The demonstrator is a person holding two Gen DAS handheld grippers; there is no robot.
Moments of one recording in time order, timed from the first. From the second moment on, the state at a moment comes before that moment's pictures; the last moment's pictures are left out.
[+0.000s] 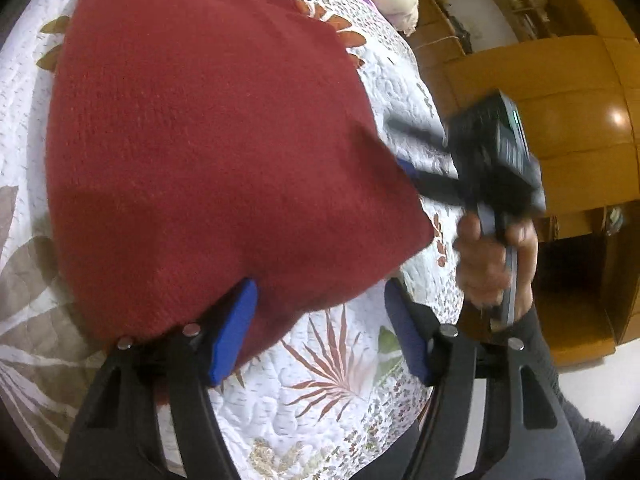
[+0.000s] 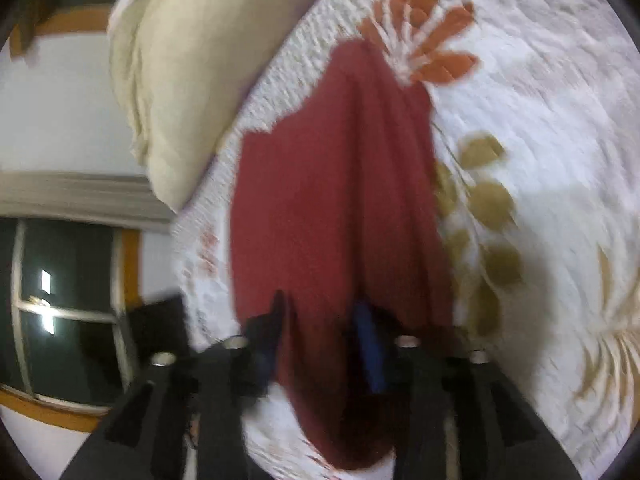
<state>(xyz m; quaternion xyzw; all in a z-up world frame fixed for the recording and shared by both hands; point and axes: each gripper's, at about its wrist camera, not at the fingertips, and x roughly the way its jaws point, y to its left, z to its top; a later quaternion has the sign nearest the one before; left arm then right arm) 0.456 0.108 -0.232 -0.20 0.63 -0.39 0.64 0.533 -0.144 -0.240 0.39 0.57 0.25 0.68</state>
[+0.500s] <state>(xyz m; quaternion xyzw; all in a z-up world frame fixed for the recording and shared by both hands) 0.450 0.087 -0.216 -0.20 0.61 -0.43 0.63 0.542 -0.166 -0.235 0.36 0.53 0.20 0.74</state>
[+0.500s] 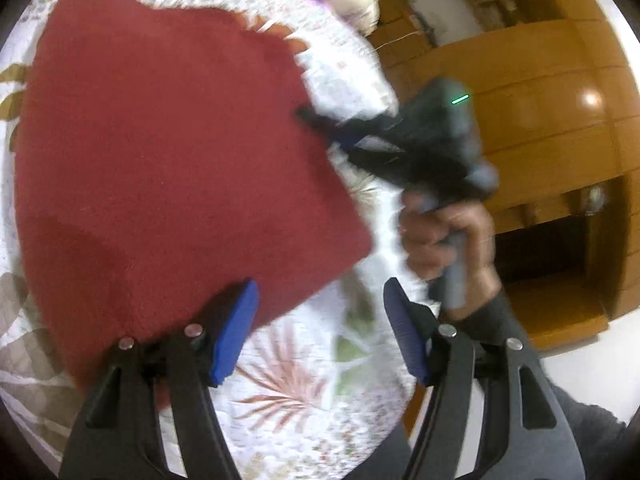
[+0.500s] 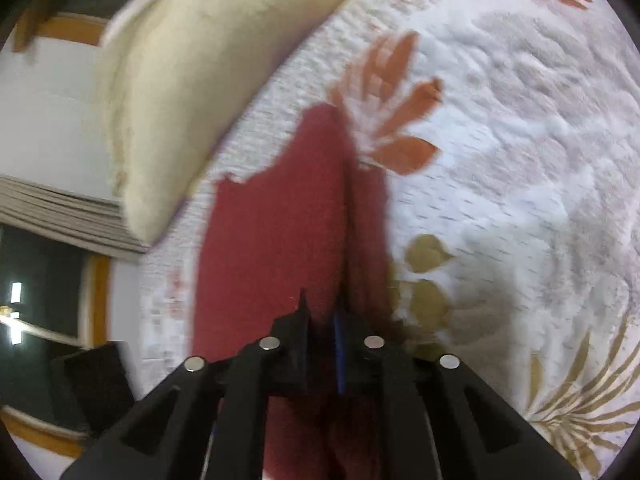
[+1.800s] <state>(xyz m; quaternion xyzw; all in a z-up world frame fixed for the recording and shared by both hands) 0.583 0.136 -0.208 -0.11 0.65 -0.29 0.69 0.465 -0.169 -0.253 0.38 0.59 0.22 0.67</state>
